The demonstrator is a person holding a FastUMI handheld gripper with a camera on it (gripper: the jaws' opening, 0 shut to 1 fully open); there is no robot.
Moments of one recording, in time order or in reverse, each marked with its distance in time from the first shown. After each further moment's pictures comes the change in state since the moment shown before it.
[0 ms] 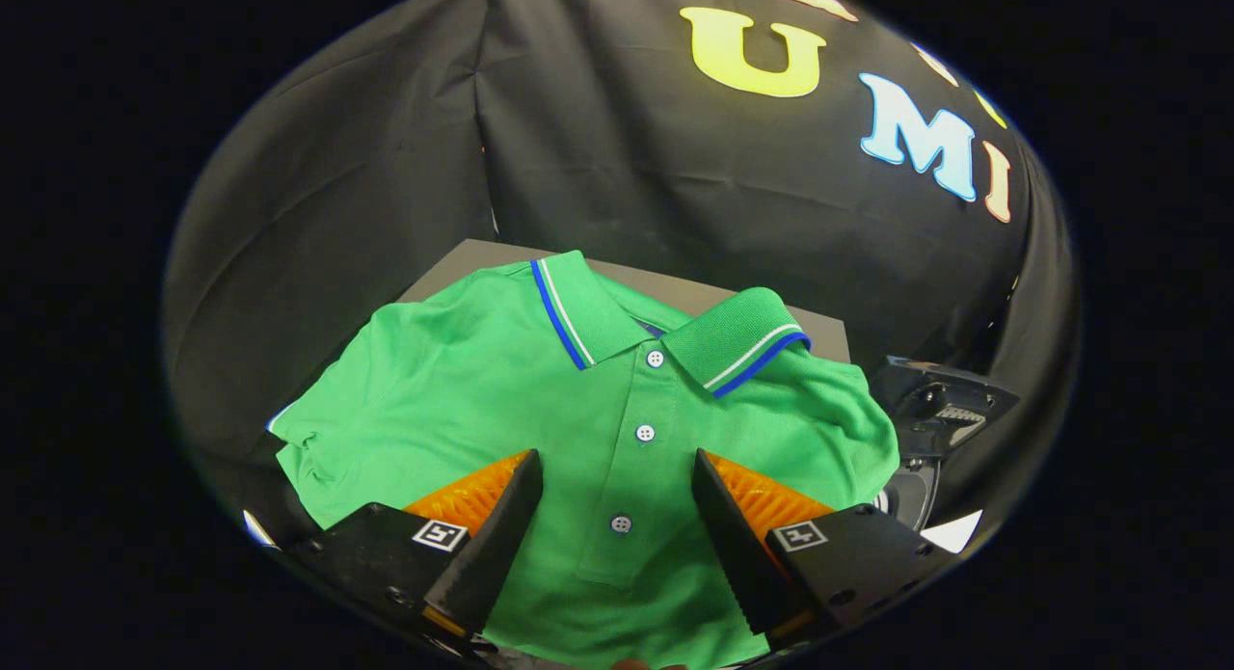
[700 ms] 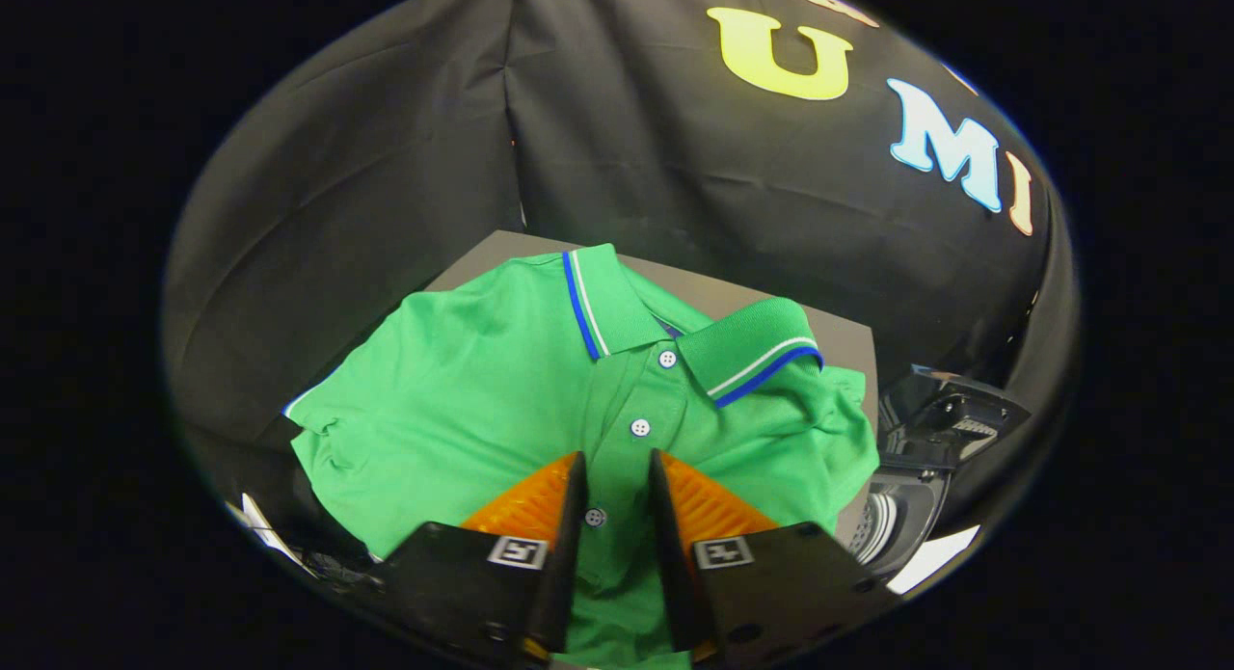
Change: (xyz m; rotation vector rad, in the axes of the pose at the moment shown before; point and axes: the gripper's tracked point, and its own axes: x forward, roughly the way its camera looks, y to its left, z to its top) arm -0.004 0.016 0.000 -0.034 0.006 0.086
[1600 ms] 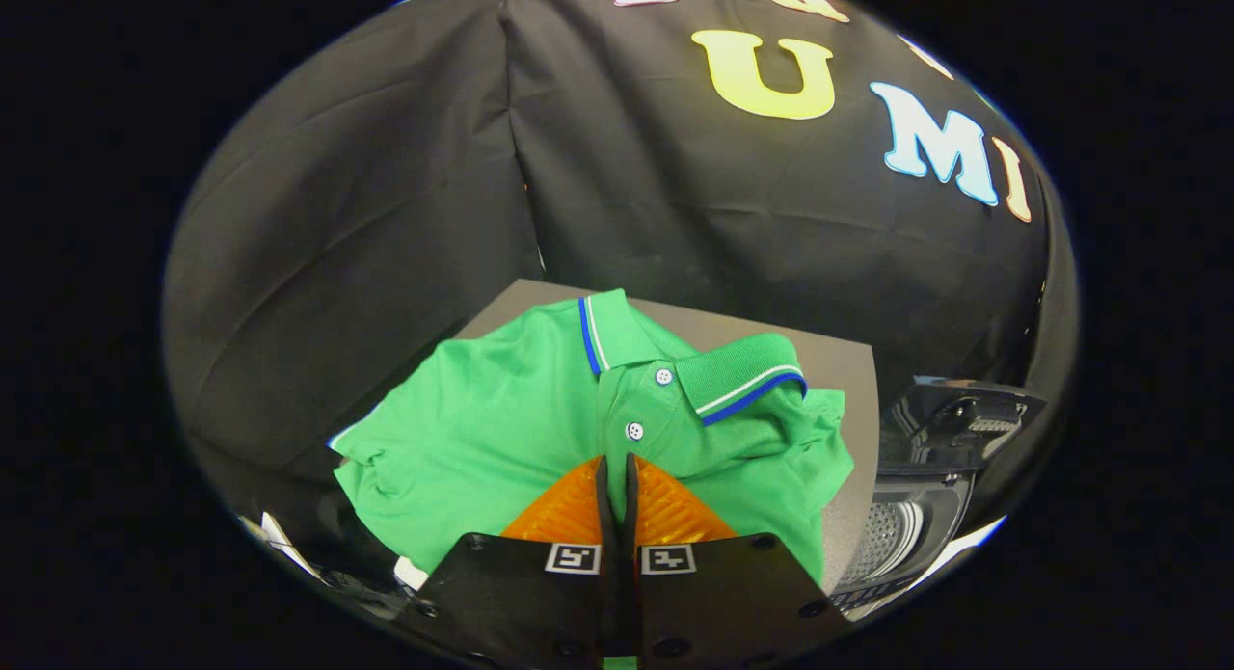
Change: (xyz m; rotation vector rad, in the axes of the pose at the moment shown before) arm -0.030 0.000 0.027 0.052 -0.149 0.069
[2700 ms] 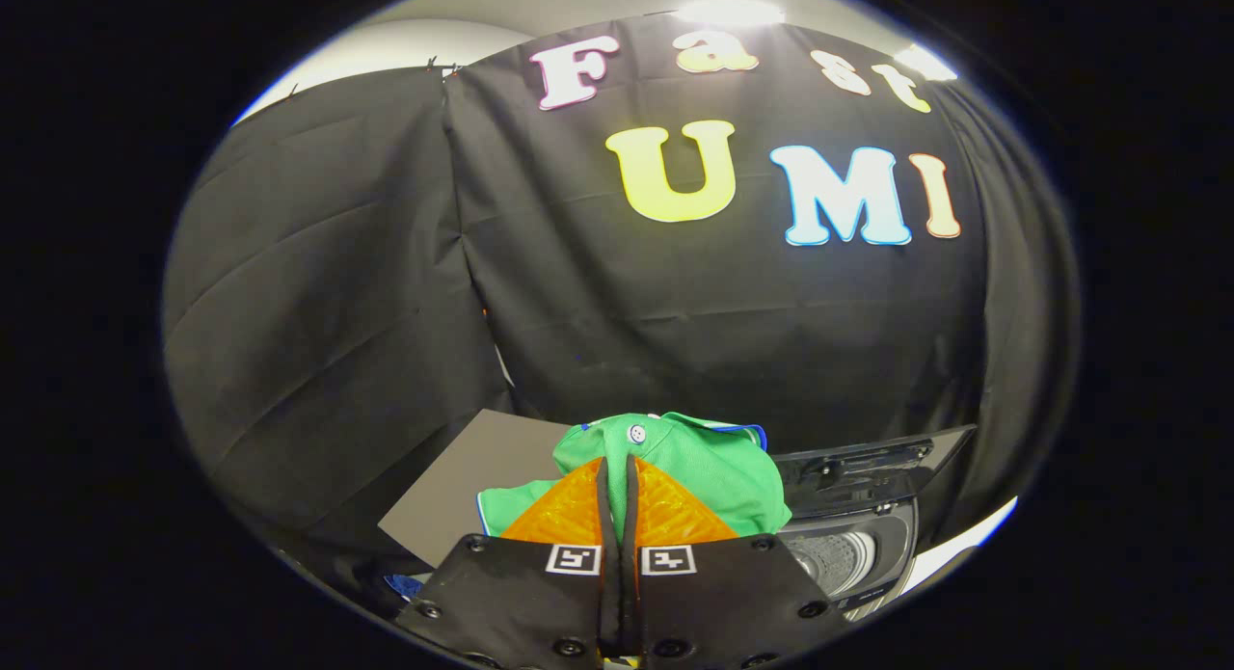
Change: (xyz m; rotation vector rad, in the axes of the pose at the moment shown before) arm -0.143 -0.101 0.085 0.117 -0.275 -0.095
